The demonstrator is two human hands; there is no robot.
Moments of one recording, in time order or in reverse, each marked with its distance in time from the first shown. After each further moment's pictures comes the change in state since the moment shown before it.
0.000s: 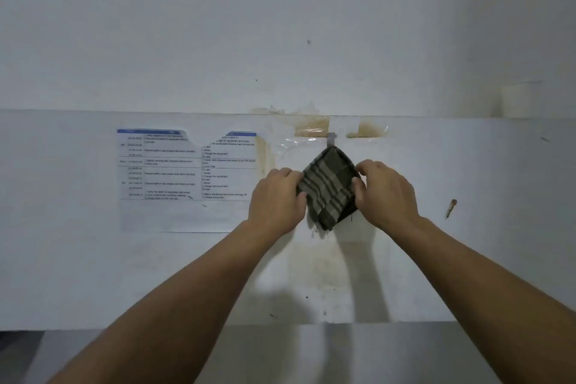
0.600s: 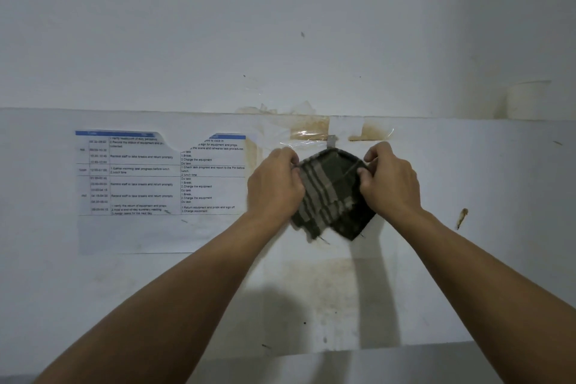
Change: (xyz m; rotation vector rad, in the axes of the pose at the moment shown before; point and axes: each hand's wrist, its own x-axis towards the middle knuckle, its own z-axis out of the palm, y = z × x) left_hand 0.053 -0.012 0.023 -0.232 0.205 -0.134; right_hand 0.047 0.012 0.026 0.156 0.096 0.186
